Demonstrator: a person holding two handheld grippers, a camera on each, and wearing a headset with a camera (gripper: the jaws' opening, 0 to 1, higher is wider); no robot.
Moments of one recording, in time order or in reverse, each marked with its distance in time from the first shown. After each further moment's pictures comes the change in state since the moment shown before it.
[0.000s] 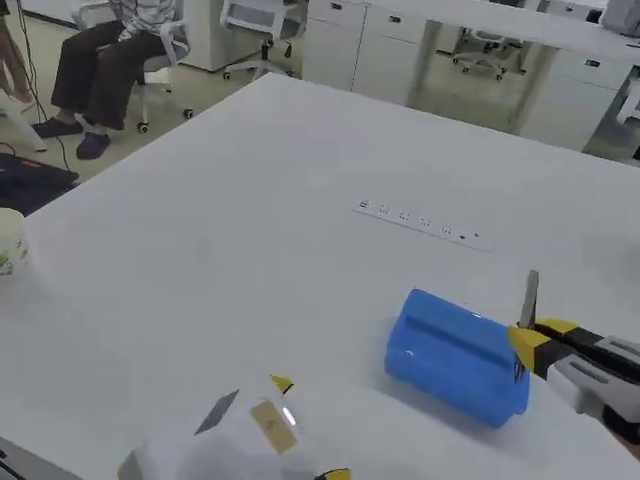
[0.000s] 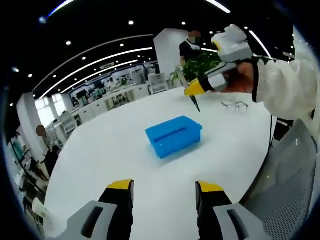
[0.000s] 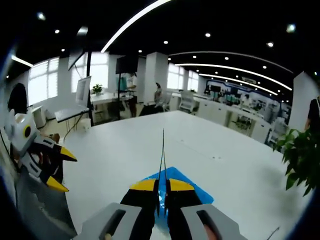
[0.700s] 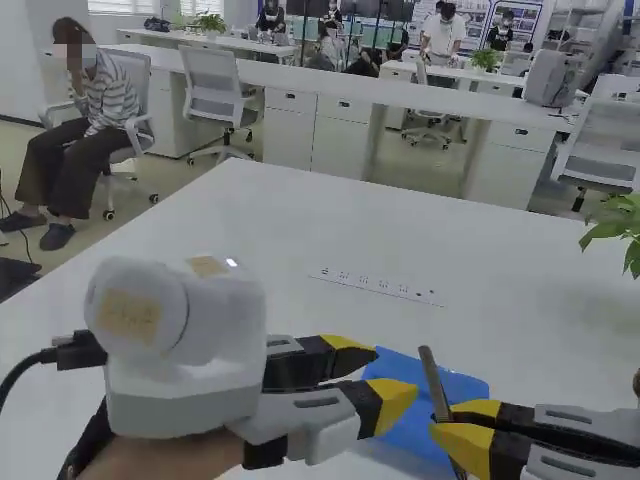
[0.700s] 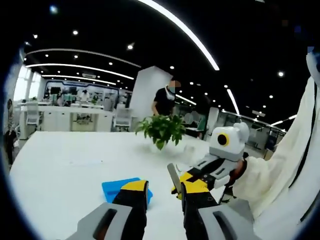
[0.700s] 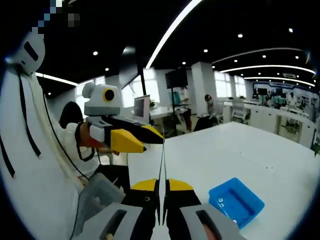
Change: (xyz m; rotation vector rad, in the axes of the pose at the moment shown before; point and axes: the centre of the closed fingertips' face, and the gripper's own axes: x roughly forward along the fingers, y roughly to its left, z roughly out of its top) left arm -0.041 -0.036 0.145 -0.267 -0.301 -0.497; right arm -0.062 0.100 0.034 0.074 -0.150 0.502
